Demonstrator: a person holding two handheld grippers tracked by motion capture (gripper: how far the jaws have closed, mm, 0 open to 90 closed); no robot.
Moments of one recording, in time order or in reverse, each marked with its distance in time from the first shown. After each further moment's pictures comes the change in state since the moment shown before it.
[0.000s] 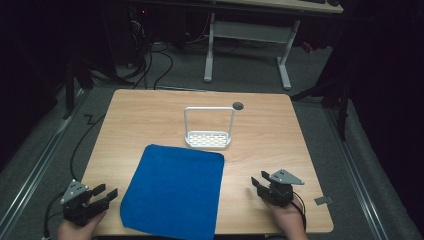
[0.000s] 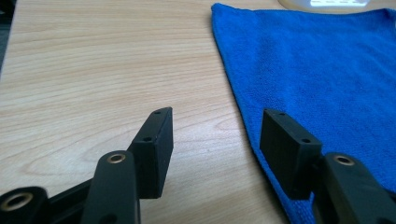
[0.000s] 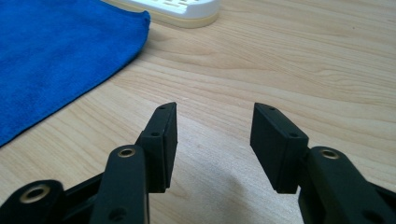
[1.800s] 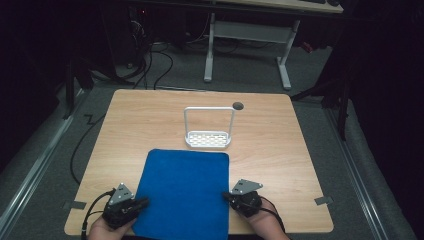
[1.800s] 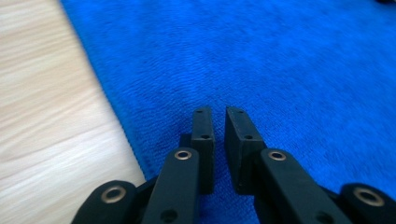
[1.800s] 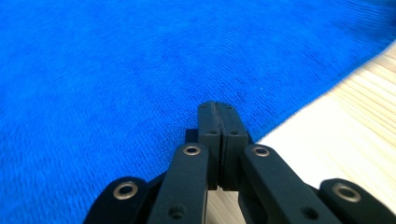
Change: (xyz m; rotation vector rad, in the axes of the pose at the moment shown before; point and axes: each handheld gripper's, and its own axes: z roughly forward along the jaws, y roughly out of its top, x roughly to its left) left arm -0.085 0.000 0.044 0.190 -0.213 0.228; right arm 0.083 0.010 0.028 0.169 0.301 -0.268
